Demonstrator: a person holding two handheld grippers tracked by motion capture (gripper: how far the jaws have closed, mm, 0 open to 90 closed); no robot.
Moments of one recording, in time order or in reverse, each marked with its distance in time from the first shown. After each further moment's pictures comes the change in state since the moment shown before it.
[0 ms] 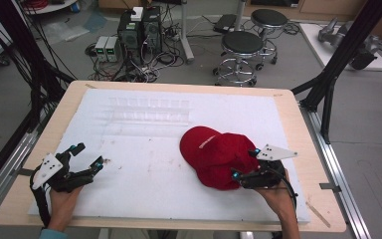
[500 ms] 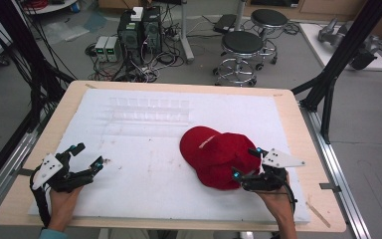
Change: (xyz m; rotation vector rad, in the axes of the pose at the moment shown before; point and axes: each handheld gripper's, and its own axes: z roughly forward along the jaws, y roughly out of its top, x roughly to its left) left arm 0.000 0.000 0.000 -0.001 -0.001 0.000; right arm 0.006 -0.007 -0.006 -0.154 -0.017 -0.021
